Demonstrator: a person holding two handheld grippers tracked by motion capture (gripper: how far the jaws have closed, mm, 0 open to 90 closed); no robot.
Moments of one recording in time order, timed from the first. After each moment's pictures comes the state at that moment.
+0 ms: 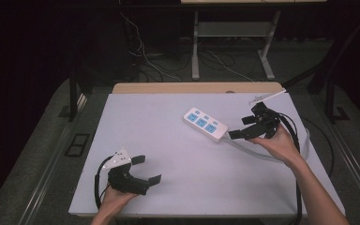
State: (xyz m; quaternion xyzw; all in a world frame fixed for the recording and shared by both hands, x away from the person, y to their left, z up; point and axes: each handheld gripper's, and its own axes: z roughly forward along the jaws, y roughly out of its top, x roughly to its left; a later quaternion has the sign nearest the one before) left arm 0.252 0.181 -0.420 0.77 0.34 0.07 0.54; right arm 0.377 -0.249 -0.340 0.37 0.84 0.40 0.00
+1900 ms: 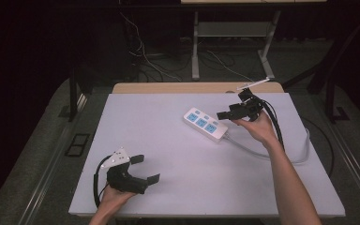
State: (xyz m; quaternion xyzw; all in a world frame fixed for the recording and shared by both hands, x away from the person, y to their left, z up) left arm 0.255 0.186 -0.422 0.77 0.34 0.07 0.54; right arm 0.447 -0.229 -0.365 0.41 0.81 0.41 0.02
